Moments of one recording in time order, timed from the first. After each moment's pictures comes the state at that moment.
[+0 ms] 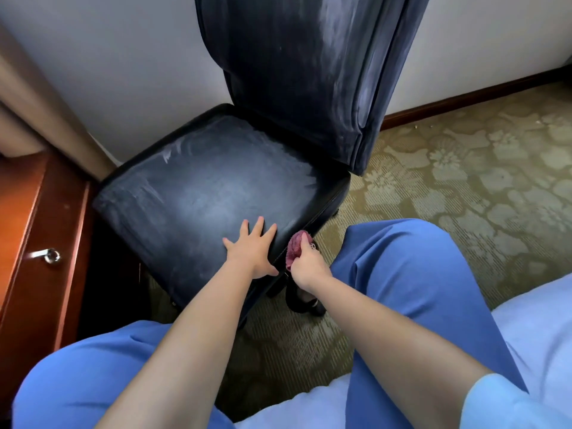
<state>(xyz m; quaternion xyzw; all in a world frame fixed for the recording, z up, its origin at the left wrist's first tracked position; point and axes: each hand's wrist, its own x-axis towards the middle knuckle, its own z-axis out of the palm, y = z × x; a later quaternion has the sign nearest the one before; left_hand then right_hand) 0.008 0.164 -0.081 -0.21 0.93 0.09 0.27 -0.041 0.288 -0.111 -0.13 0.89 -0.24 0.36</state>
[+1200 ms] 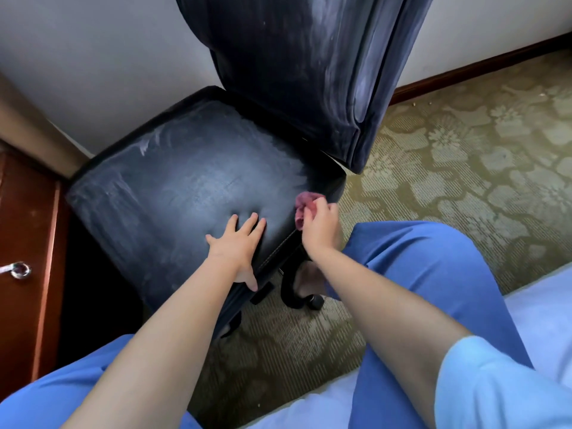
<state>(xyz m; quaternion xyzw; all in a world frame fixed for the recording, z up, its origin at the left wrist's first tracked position) -0.010 0.150 -0.074 -0.16 0.92 0.02 0.35 -0.111 0.274 -0.123 -0.06 0.93 -0.35 0.09</state>
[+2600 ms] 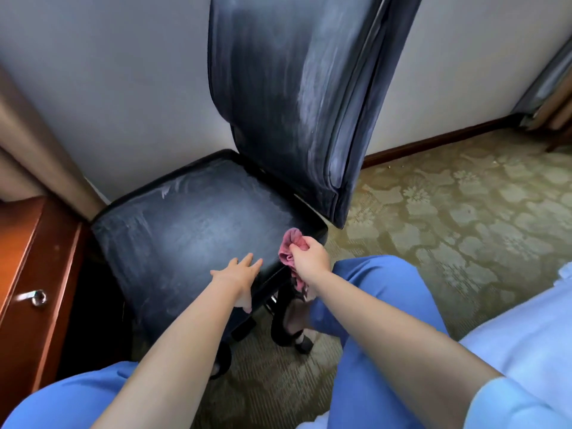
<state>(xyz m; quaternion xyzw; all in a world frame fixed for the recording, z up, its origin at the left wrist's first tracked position) 0.000 0.172 -0.026 -0.15 0.92 0.02 0.36 -0.088 0.299 -0.042 -0.03 0.84 -0.50 0.23</state>
